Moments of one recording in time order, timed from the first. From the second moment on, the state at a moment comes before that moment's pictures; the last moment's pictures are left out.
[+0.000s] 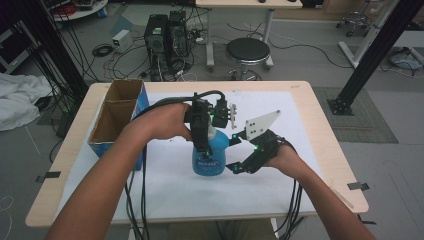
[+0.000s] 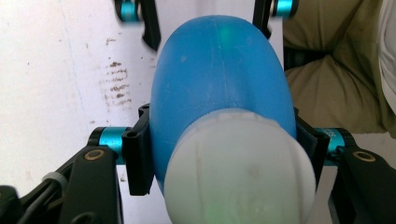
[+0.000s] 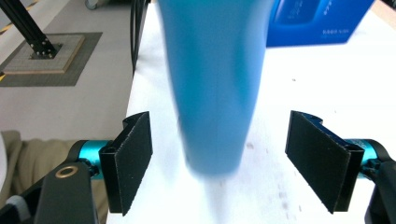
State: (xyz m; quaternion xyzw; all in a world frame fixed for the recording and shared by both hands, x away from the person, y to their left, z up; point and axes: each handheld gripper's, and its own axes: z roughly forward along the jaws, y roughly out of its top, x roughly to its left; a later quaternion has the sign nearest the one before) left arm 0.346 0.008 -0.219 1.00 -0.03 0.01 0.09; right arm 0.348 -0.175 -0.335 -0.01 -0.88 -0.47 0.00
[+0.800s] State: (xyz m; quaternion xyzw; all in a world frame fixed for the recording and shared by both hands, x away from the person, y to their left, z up) left arm 0.364 0.035 -0.212 0.99 0.05 0.03 0.09; right arm 0.347 -0.226 -0.317 -0.06 -0.95 -0.30 -0.04
